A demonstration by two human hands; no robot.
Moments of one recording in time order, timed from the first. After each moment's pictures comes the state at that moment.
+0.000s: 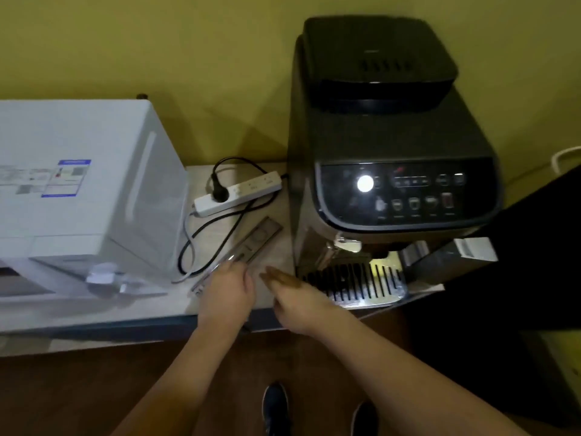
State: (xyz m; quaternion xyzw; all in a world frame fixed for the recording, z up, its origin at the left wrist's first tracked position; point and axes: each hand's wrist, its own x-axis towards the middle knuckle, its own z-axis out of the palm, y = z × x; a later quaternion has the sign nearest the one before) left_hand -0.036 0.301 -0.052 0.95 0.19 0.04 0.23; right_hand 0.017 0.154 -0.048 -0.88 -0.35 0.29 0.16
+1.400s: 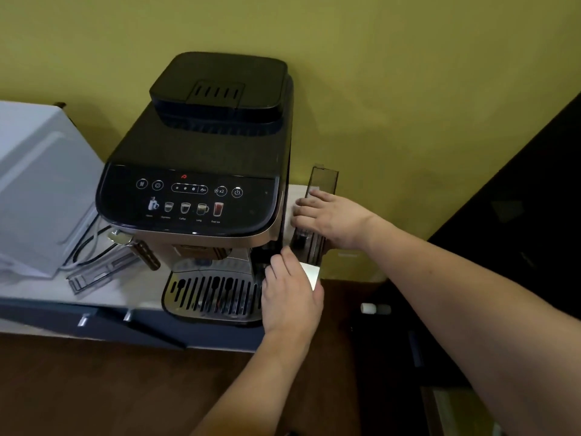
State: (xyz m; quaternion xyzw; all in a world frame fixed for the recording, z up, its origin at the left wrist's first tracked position) left_hand 0.093 -0.081 0.001 0.94 0.29 0.07 0.19; right_hand 0.272 -0.128 0.043 -0.74 -0.64 0.00 -0.20
